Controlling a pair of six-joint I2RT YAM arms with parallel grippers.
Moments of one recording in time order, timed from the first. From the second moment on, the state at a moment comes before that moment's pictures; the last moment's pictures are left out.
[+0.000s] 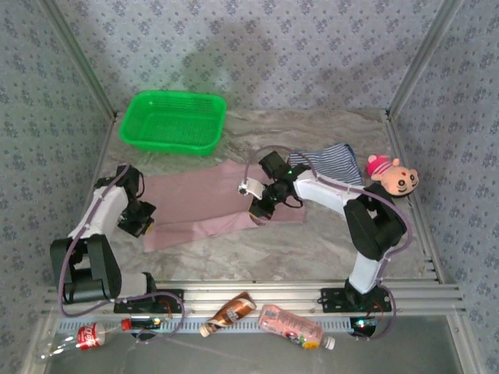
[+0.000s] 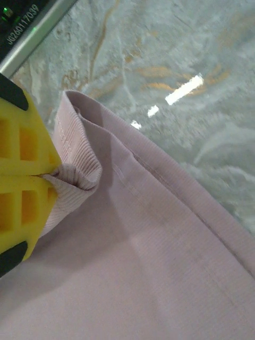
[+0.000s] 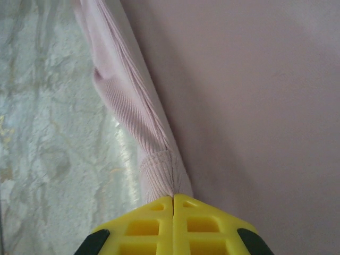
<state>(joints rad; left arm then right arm) 0.10 1.34 0.89 -1.09 0.00 -0.96 0.65 1.78 1.21 -0.58 -0.52 -0.50</state>
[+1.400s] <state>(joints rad) 0.06 1.15 0.74 -1.24 0.05 -1.13 0.65 1.75 1.20 -0.67 -0.61 -0.49</state>
